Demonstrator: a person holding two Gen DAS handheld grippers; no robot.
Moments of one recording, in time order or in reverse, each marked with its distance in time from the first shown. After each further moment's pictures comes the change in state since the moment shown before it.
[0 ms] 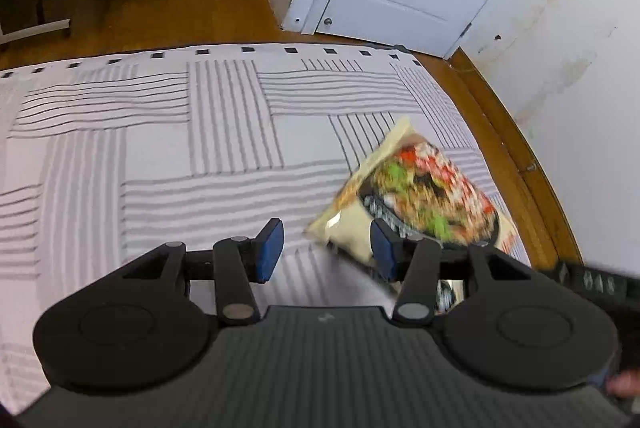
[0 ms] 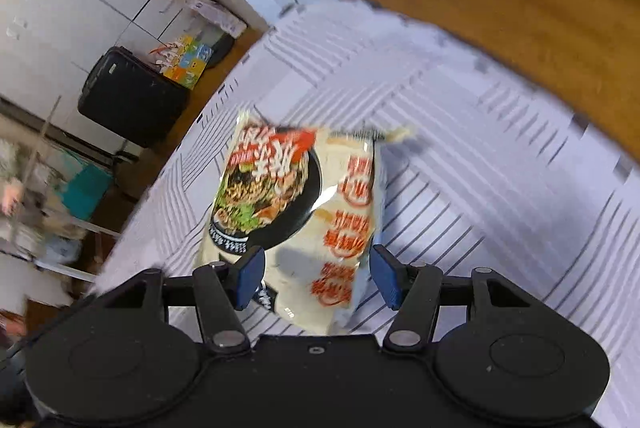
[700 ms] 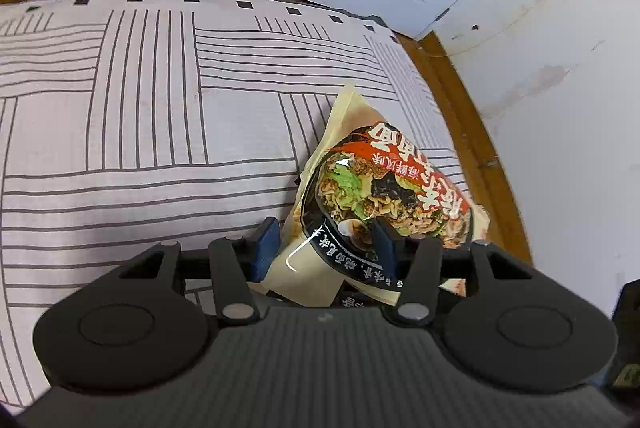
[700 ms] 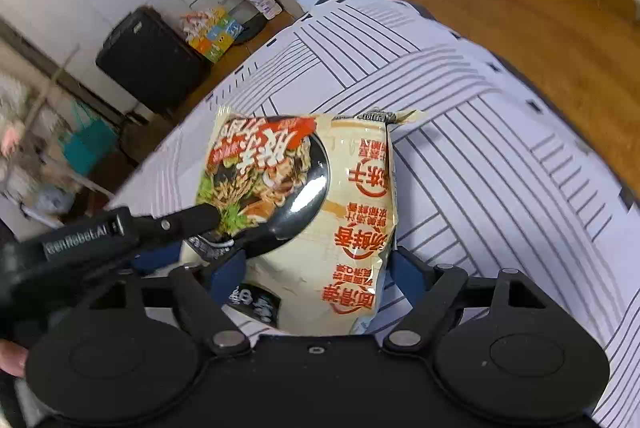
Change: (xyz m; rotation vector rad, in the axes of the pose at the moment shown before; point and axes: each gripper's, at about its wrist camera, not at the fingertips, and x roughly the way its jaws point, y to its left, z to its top) left arm 0.067 -0.009 0.012 -0.088 0.104 -0.147; right arm 0.030 0.016 0.012 -0.310 -0.008 -0.036
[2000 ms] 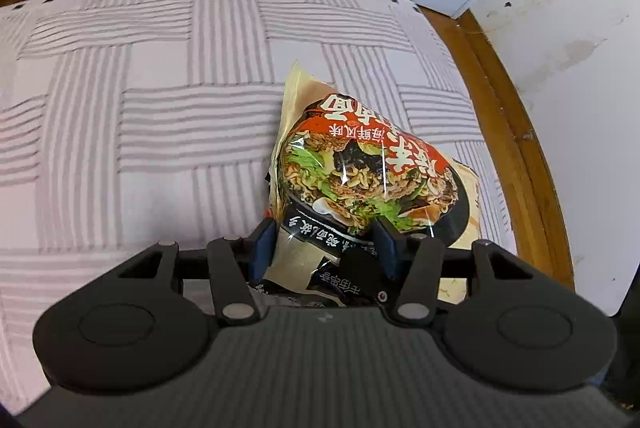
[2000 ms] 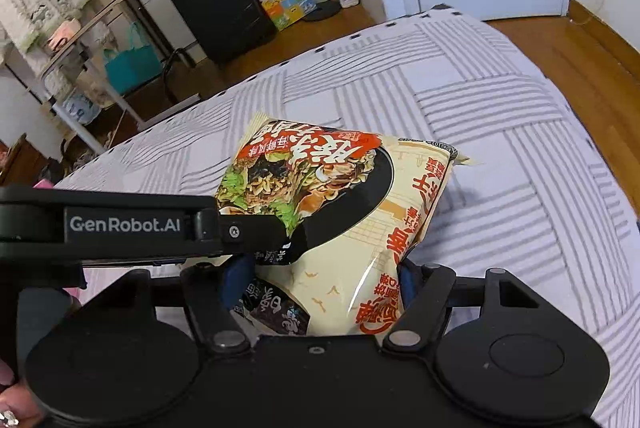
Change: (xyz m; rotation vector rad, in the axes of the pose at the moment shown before) left arm -0.102 -0.013 -0.062 -0.005 0.058 0.150; right arm -0.050 0.083 -0.062 -0.241 0.023 0.050
